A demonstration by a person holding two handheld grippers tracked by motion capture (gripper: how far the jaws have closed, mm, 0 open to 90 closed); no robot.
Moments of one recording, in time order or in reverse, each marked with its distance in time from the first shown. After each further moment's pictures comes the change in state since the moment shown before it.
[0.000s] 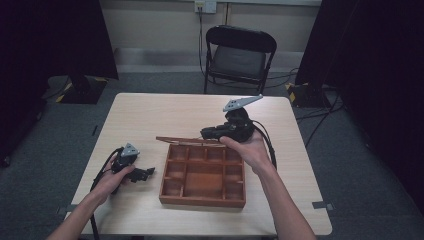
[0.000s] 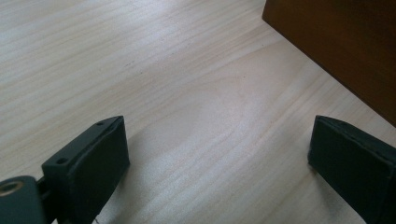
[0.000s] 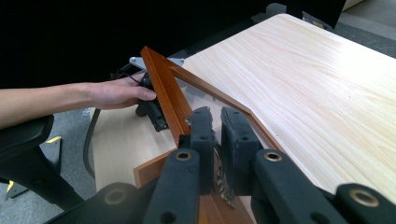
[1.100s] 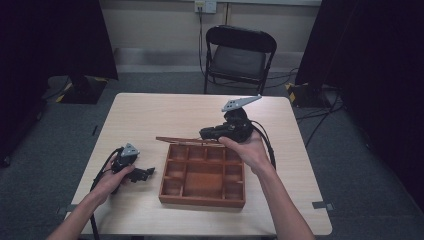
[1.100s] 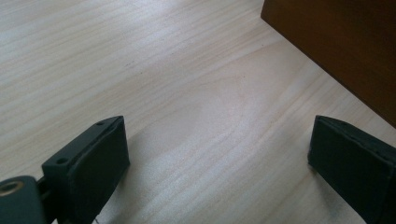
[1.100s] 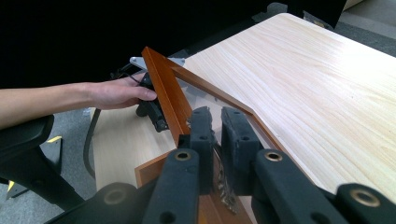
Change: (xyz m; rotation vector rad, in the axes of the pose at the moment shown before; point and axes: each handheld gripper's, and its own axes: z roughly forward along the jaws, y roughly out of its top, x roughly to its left) left arm 0.000 0.000 0.000 0.000 0.001 0.000; right arm 0.001 0.000 0.003 0.001 0.003 0.001
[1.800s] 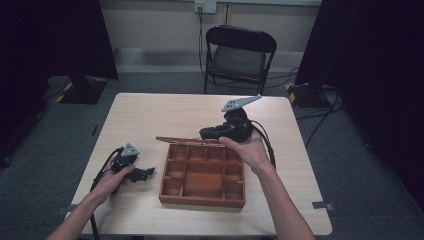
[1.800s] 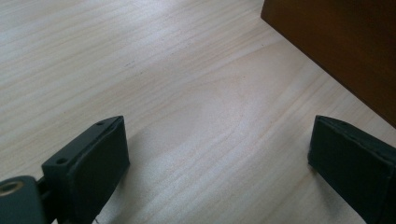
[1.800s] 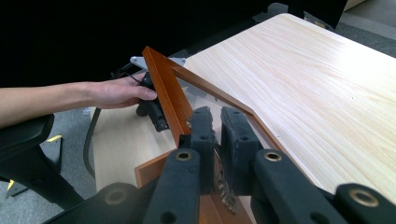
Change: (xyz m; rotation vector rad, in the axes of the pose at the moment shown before) left arm 0.000 0.000 0.000 0.000 0.001 0.002; right arm 0.000 0.000 0.000 0.000 0.002 -0.004
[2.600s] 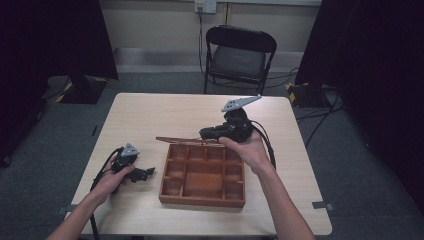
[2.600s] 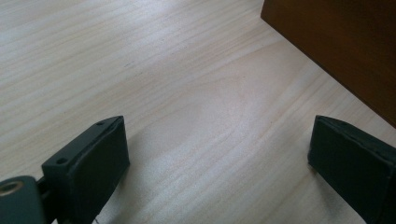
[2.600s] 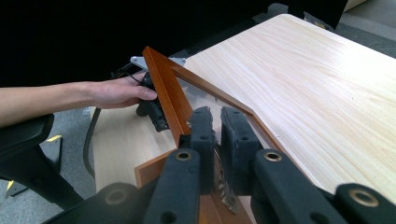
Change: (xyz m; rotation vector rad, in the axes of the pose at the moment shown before) left arm 0.000 0.000 0.000 0.002 -0.001 0.002; right arm 0.000 0.000 0.000 0.000 0.001 -0.003
